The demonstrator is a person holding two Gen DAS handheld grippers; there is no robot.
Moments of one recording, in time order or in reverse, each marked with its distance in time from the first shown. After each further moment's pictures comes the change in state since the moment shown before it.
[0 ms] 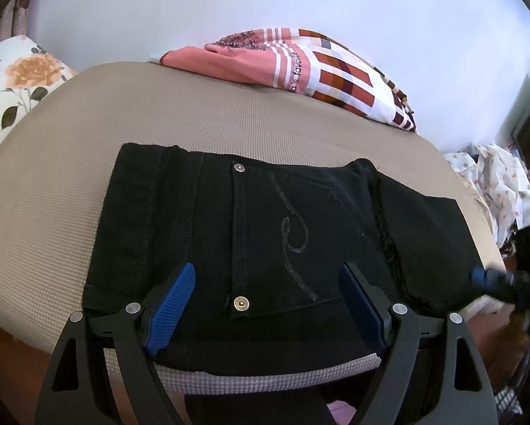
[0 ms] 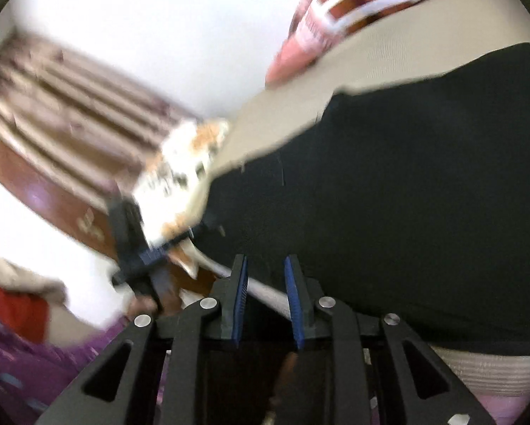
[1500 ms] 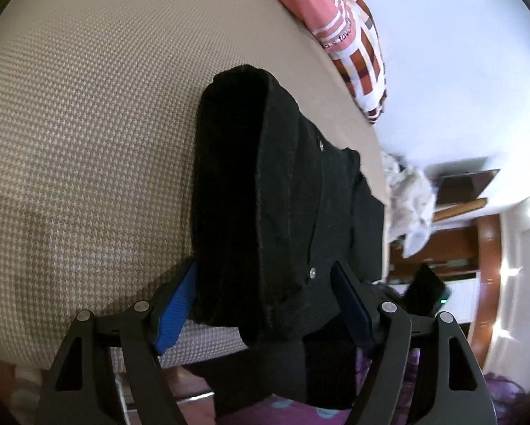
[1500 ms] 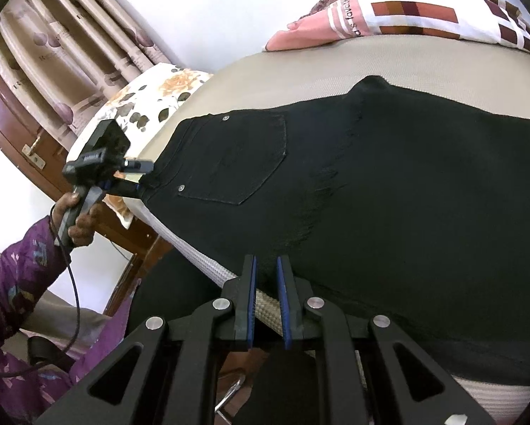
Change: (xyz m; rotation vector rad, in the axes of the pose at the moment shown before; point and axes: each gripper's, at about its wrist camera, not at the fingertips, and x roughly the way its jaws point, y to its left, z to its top) left arm 0.030 0.160 0.023 -0.397 0.448 -0.529; right arm 0.079 0.052 -0.027 -0.323 0.197 -0.294
